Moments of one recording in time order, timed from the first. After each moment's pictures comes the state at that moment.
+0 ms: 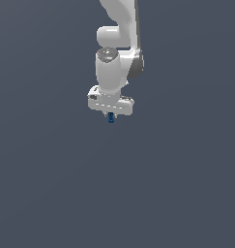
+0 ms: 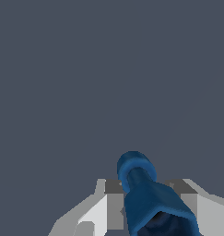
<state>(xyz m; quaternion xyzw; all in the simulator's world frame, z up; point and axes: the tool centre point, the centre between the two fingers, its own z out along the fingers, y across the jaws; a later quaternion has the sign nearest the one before) -0.112 -0.030 0.152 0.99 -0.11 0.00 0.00</state>
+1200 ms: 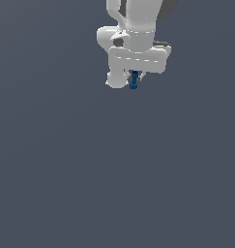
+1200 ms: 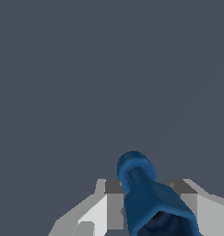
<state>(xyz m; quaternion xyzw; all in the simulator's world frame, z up) -0.144 0.068 0.334 0.99 -0.11 0.00 0.00</state>
